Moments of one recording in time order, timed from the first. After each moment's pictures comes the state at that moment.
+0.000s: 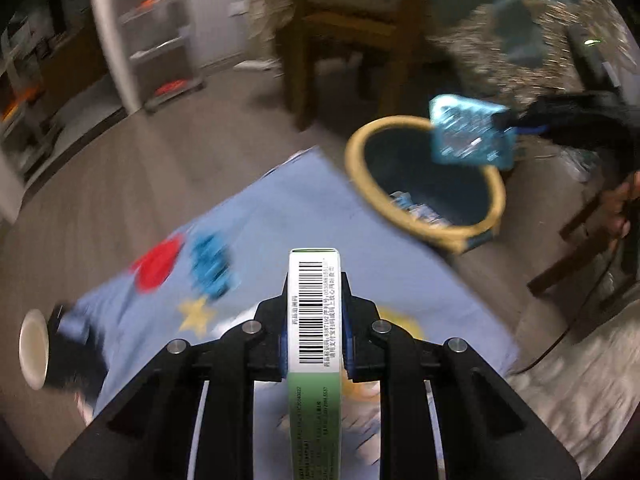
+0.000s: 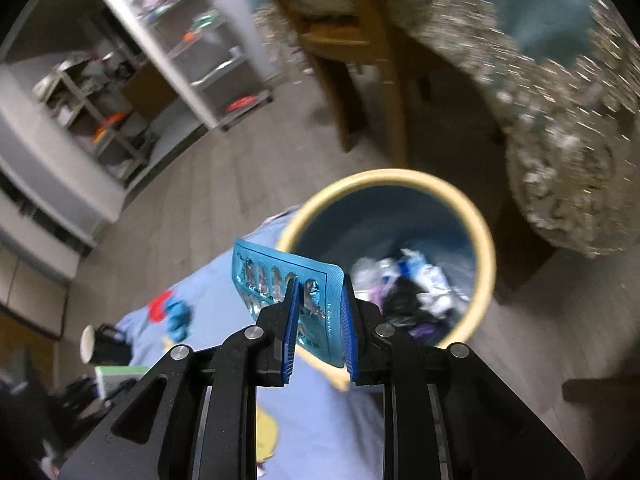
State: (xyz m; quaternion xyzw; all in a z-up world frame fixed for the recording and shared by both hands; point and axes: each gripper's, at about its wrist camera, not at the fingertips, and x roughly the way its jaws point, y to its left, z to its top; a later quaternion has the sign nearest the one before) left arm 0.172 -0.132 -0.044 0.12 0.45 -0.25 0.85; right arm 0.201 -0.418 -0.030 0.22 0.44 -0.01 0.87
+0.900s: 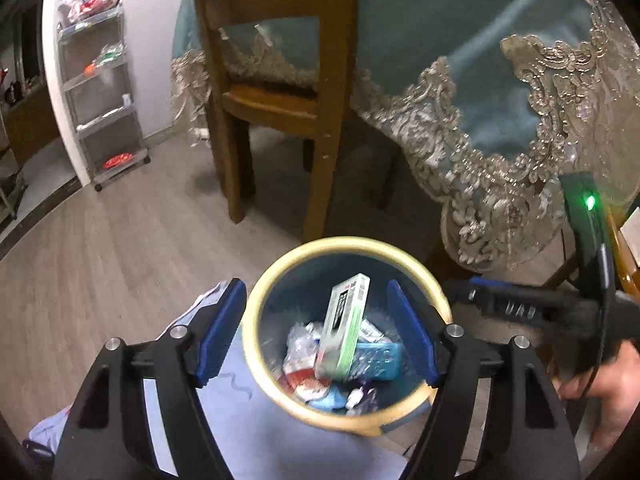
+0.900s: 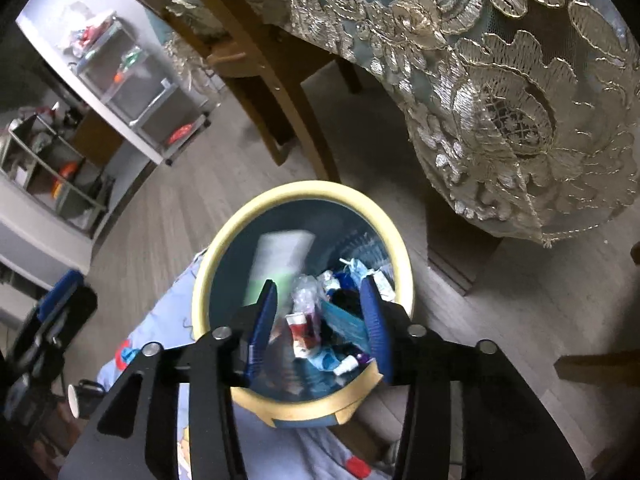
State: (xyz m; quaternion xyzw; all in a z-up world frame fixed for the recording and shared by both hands) left arm 0.251 -0.287 -0.009 0.10 0.37 -0.30 0.88; right arm 0.202 -0.490 -0.067 0.28 0.44 -0.09 0.85
